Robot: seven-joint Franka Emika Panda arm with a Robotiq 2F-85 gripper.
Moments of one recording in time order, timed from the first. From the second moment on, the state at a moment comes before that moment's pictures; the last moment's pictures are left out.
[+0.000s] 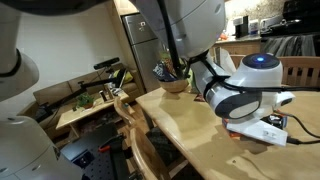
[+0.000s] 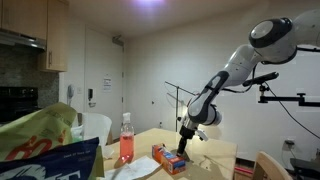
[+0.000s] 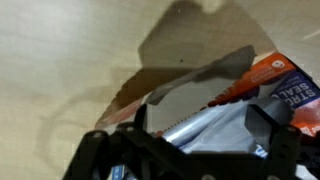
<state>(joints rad) -0.69 1.00 0.39 -1.80 -0.11 2.98 -0.76</state>
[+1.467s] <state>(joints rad) -0.91 1.05 0.68 -1.80 -0.05 2.83 -0.98</state>
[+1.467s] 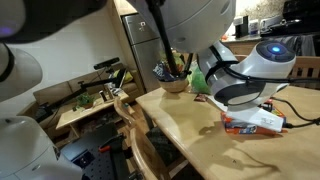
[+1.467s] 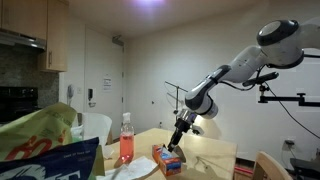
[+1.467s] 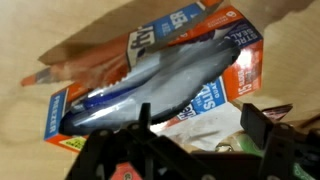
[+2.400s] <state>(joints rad) -0.91 1.07 0.65 -1.79 0.03 2.79 -0.99</state>
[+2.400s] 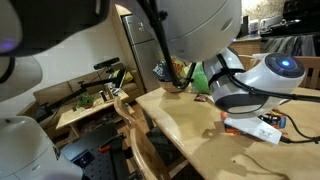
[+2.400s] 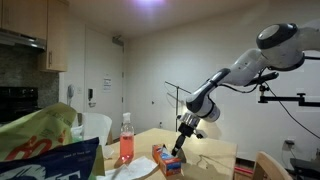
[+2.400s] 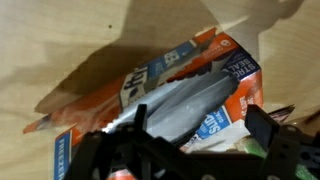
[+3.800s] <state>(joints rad) -0.97 1.20 0.71 -1.68 0.17 2.78 -0.99</state>
